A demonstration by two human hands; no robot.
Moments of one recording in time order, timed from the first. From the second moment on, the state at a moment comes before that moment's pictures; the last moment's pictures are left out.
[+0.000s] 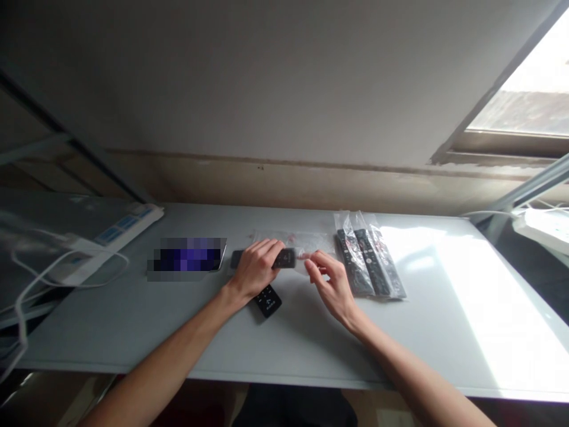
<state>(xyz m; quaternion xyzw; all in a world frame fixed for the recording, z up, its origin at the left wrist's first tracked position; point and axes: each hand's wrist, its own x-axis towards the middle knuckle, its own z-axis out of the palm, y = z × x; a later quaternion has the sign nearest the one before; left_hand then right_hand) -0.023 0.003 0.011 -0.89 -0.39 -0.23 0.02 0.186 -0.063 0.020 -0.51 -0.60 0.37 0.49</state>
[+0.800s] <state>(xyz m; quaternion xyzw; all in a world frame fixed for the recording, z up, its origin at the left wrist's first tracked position) -0.019 -0.003 0.009 -0.87 -0.44 -0.23 -0.09 0.188 -0.053 0.003 -0.46 -0.39 0.58 0.55</state>
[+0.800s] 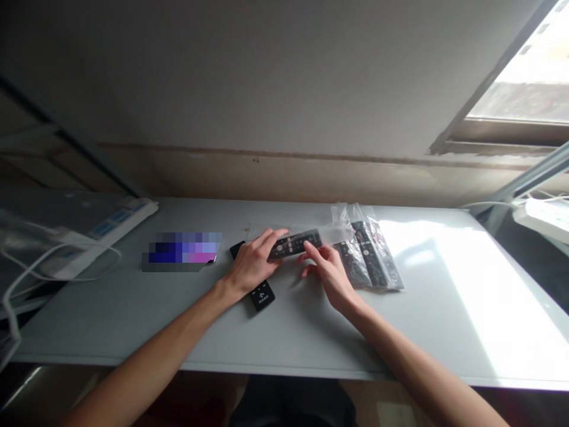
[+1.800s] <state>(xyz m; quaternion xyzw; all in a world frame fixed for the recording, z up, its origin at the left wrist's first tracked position) -0.017 -0.004 0.007 -0.91 -0.35 -0.21 -0.09 0.216 -0.039 0.004 -0.51 -0.36 0.52 0.58</state>
